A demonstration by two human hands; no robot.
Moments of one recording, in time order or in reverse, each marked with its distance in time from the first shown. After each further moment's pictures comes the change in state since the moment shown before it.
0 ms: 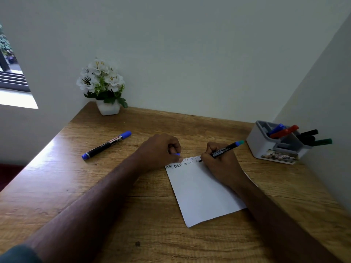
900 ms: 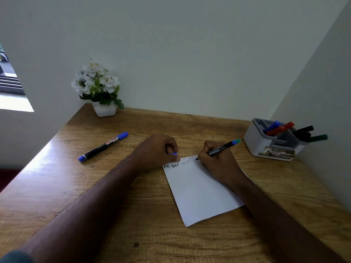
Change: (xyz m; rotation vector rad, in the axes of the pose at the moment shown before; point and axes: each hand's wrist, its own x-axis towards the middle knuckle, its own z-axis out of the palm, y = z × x) left_hand 0.001 -0.001 0.000 0.008 -0.009 0.012; right_hand 0.000 0.001 0.000 0.039 -0.006 0.012
